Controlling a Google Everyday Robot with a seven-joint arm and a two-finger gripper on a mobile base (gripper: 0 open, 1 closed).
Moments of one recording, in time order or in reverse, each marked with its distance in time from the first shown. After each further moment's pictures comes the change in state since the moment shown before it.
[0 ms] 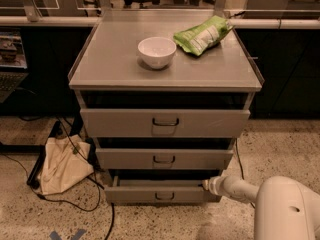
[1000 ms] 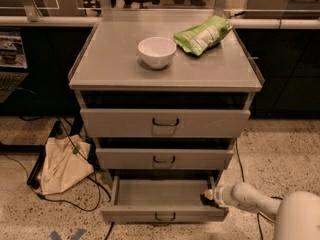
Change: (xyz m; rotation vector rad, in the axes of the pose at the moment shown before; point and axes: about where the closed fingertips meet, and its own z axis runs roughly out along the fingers) arm 0.045 0.007 -0.027 -0.110 0.061 0.073
